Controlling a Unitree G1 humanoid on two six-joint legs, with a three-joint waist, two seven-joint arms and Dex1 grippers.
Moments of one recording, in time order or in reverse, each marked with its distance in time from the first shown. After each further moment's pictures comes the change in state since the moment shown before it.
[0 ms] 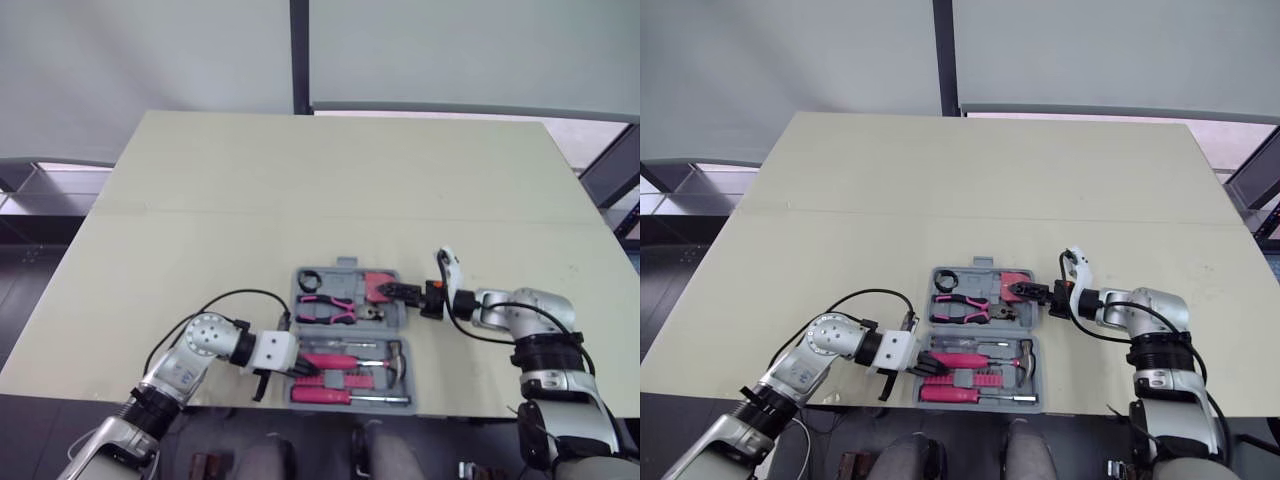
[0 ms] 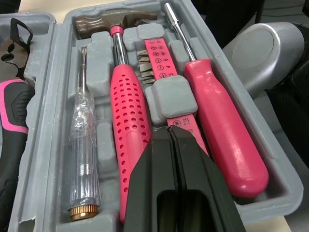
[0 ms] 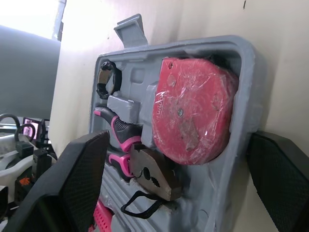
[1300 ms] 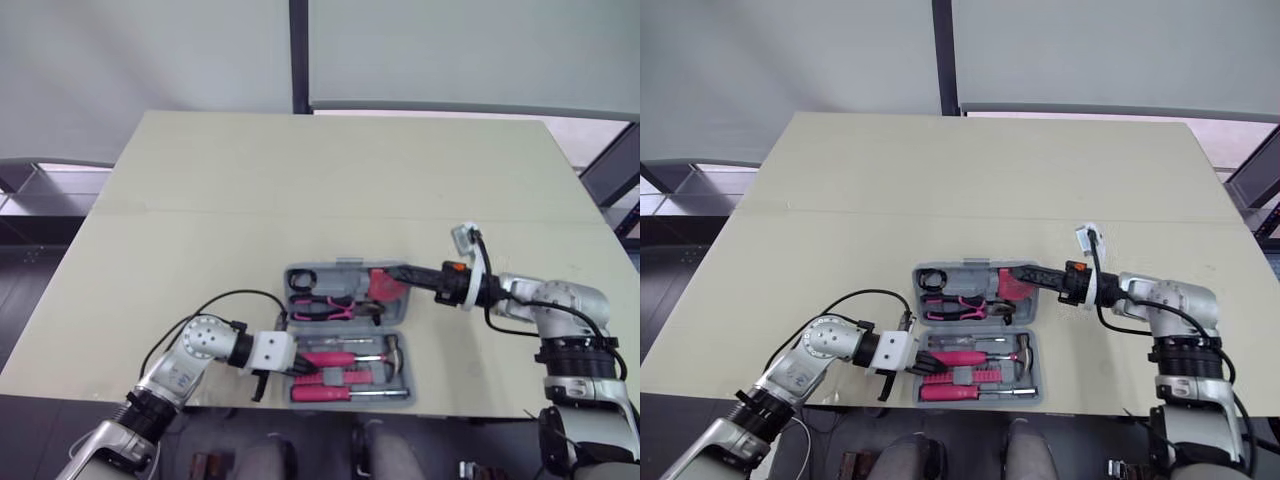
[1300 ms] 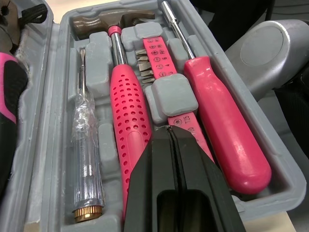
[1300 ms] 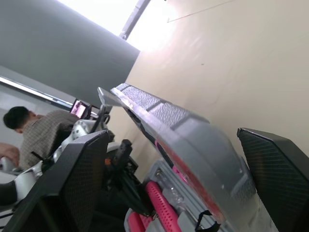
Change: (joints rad) left arm 0.025 0.016 0.011 -0.023 -0.001 0.008 0.037; right arm 0.045 -0.102 -0.006 -0.244 0.165 -0.003 0.215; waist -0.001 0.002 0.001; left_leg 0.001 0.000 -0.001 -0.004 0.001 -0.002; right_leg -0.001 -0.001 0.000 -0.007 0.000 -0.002
